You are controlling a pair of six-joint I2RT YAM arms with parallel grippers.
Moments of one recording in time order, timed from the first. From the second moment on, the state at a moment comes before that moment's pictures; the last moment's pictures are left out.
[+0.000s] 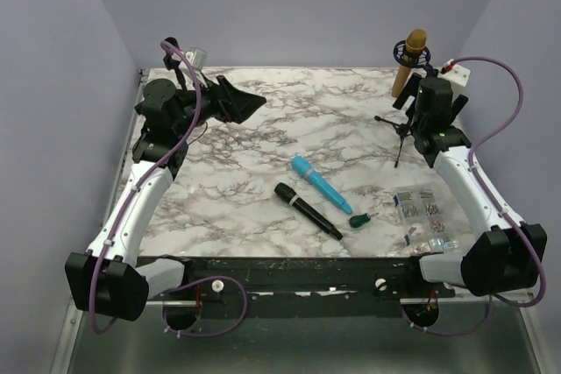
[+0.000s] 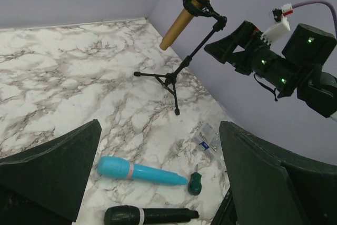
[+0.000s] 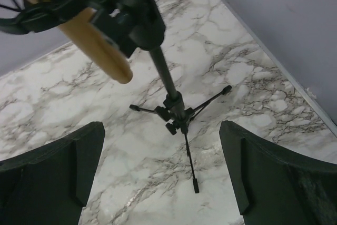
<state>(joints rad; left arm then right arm) -0.20 1.17 1.10 0.11 0.66 -0.61 0.18 1.29 1.13 -0.22 0.55 0.34</state>
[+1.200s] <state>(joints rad) -0.21 1.14 1.10 0.08 0.70 -0.51 0.00 1.70 0.99 0.56 0.32 0.17</state>
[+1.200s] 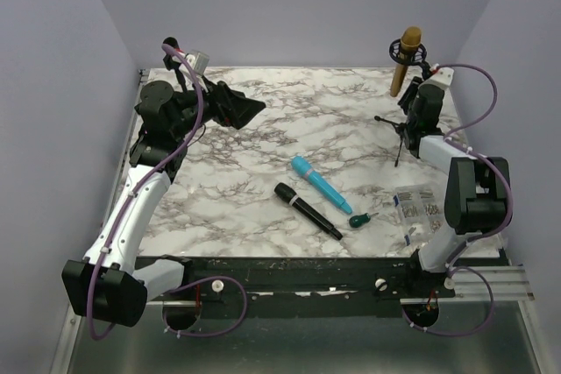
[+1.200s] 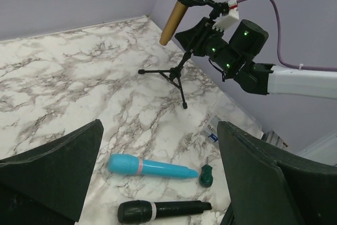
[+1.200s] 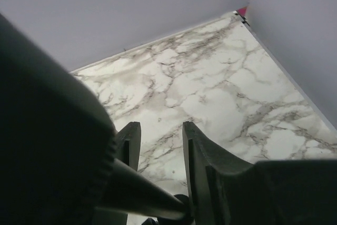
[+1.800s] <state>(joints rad) -0.20 1.16 1.10 0.07 0.69 -0.49 0.07 1.83 1.04 0.74 -0.10 0.11</state>
